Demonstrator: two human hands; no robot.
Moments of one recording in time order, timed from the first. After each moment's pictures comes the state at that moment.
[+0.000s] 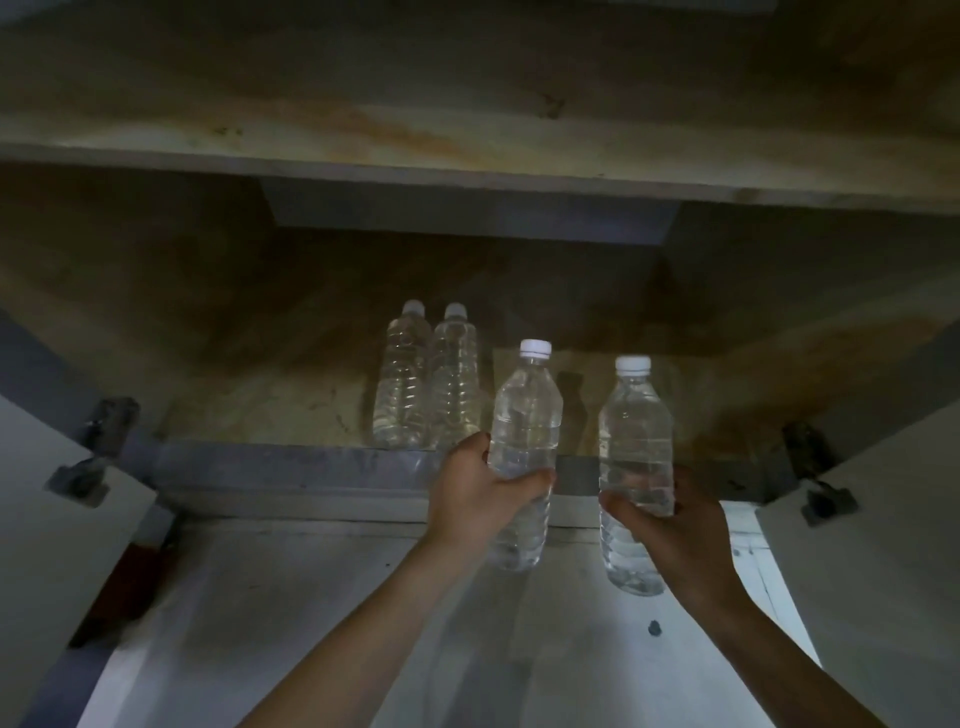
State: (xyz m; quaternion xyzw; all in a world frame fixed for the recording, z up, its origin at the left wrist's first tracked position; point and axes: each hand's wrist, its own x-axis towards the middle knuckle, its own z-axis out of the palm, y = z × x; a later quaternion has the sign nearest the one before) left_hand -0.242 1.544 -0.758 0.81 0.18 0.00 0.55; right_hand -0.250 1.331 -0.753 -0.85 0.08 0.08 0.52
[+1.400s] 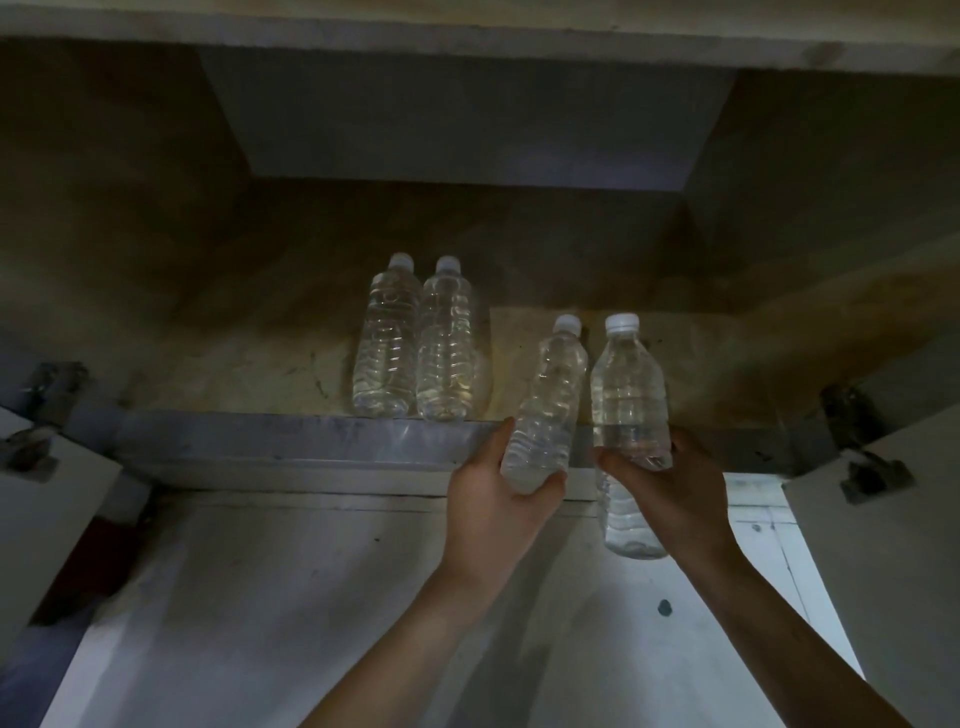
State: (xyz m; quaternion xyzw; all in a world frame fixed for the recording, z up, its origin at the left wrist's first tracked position) left_hand -0.263 1.510 -0.800 0.82 0.13 0.14 0.54; right_hand -0.218 1.343 -0.783 -0.86 0.10 0.03 0.50
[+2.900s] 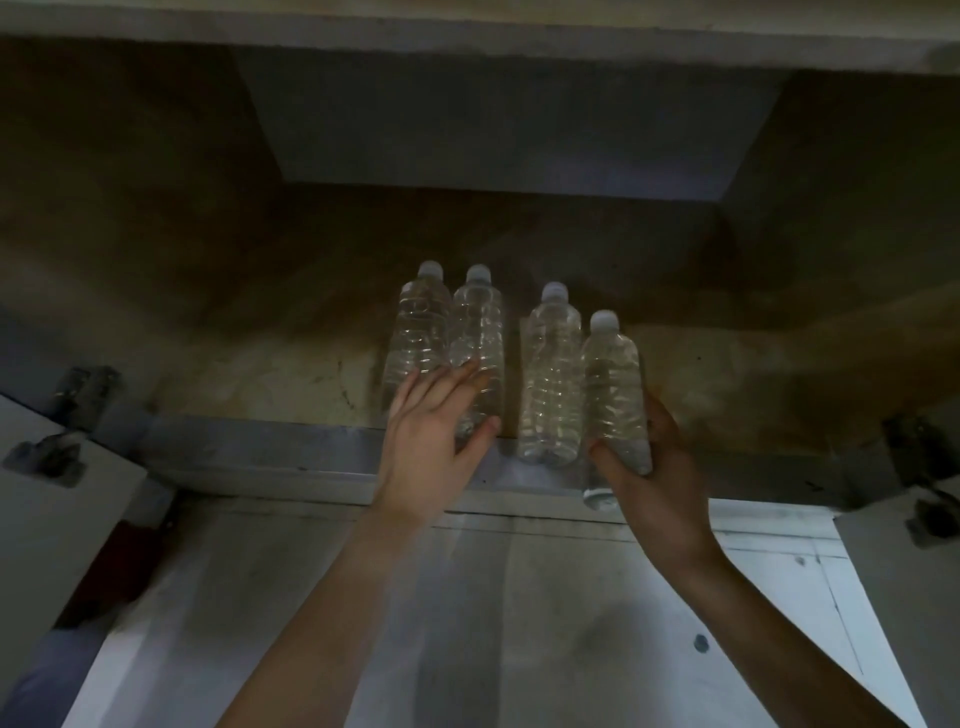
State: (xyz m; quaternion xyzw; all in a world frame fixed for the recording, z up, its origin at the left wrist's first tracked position) left_hand -0.213 1.619 -0.806 0.95 -0.03 0.18 0.26; right_hand -0.202 1.396 -0.782 -0.82 0.01 0.02 0.58
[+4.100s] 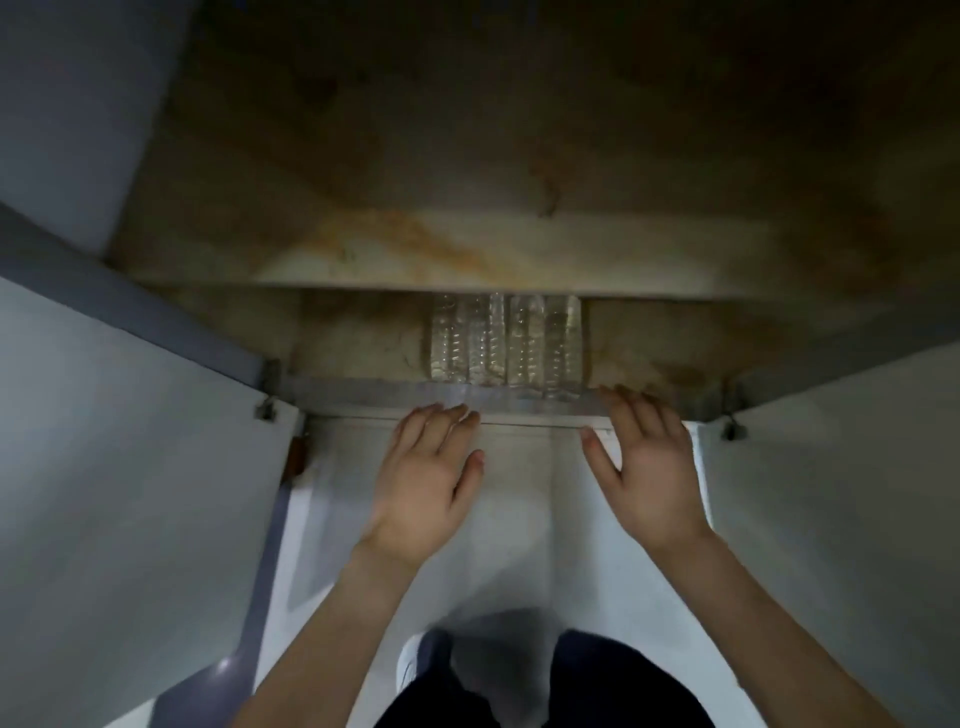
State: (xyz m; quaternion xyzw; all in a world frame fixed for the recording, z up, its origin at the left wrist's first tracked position) left_hand -0.359 1.597 -0.524 0.98 -0.01 0.03 0.19; right_hand -0.292 1.363 -0.524 -0.97 -0.12 0.02 0.19
